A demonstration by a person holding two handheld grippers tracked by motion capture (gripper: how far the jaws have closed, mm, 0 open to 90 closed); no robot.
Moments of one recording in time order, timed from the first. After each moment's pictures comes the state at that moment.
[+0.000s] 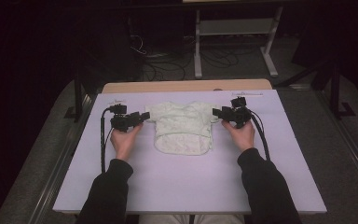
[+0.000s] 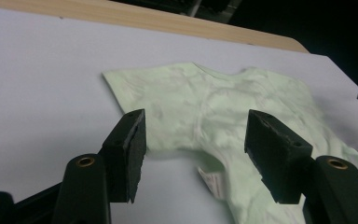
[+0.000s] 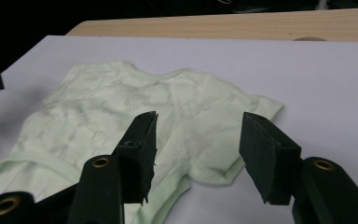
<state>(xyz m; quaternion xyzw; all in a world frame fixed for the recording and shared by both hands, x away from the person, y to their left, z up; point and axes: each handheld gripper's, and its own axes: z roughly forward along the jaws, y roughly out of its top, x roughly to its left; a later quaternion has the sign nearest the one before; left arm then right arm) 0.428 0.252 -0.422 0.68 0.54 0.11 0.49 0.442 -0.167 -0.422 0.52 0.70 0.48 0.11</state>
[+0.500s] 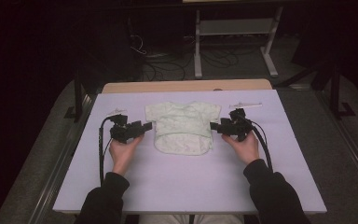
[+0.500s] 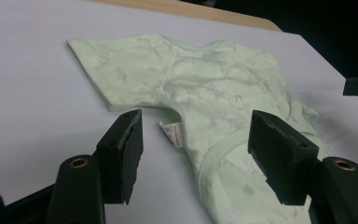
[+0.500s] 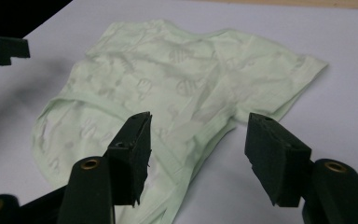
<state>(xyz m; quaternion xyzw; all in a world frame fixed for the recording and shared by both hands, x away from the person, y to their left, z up) 0.390 0.241 -0.422 0.69 0.52 0.10 0.49 0.396 -0.158 -0.418 0.48 0.75 0.45 0.09</state>
